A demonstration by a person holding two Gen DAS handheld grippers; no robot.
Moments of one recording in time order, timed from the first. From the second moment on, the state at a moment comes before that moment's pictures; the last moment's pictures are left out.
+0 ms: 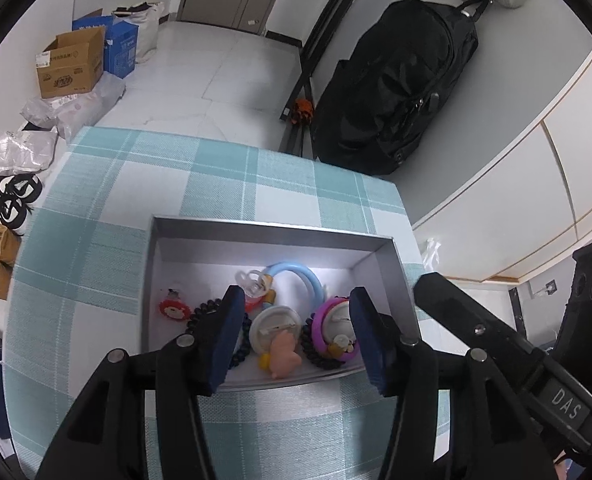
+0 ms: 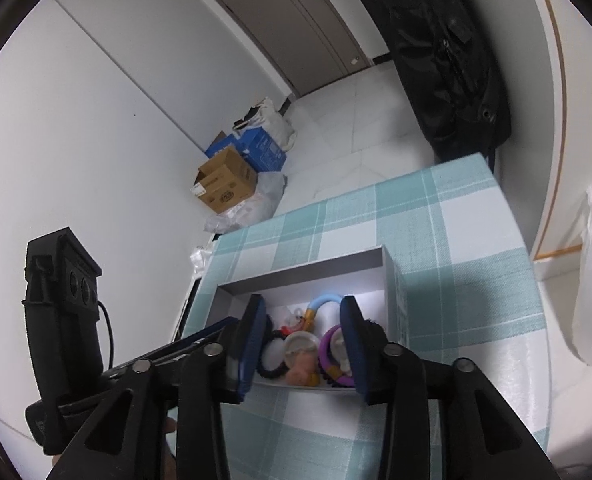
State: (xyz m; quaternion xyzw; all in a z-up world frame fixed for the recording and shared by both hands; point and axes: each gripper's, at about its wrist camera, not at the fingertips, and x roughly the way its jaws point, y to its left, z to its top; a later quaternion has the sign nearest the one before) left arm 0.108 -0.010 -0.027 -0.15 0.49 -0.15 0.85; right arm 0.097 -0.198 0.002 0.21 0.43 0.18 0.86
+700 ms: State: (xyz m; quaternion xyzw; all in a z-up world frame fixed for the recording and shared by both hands) left arm 0.072 0.012 -0.003 -0.09 0.41 -0.10 0.90; right arm 0.059 -0.201 0.027 0.13 0.36 0.19 0.90
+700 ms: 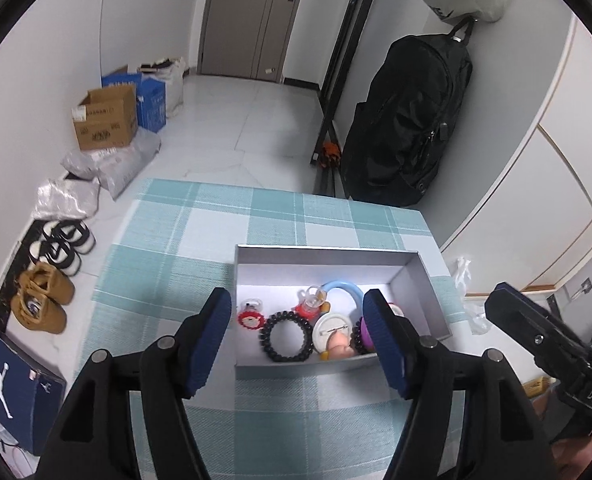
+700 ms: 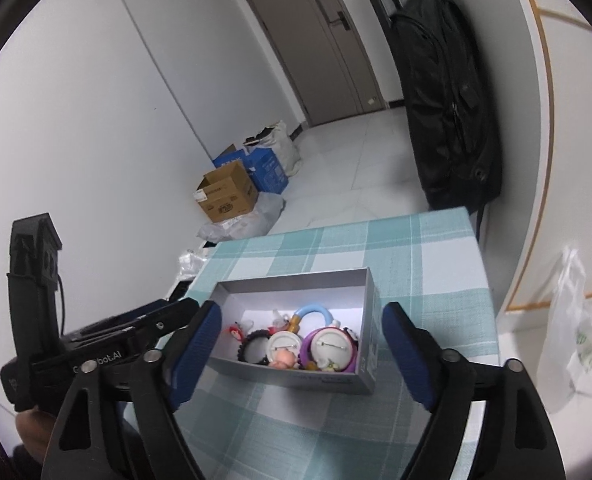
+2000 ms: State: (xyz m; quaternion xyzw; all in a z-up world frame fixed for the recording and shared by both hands) left arm 0.027 0.008 0.012 -0.04 0.36 -0.06 0.93; right arm 0.022 -0.183 0.028 0.06 0.33 0.19 0.92
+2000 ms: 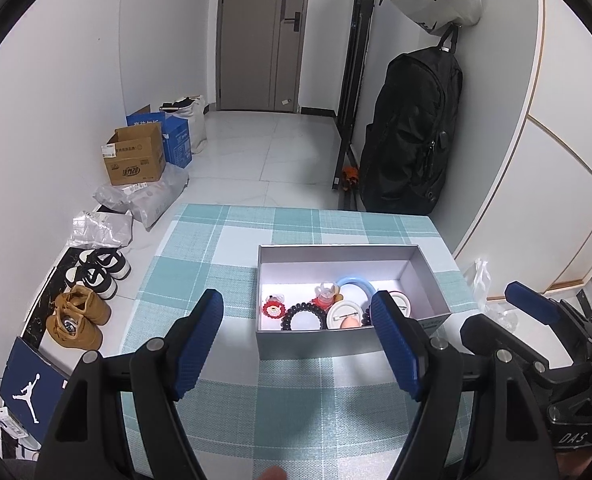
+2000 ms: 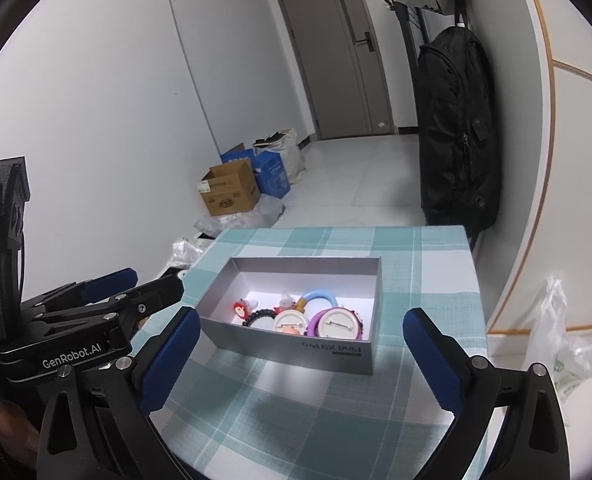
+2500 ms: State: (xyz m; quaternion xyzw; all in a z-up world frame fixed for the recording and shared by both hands) left arm 0.025 0.004 0.014 -0.03 0.36 -0.06 0.93; right arm 0.021 -0.182 0.029 0.06 0.33 0.19 0.92
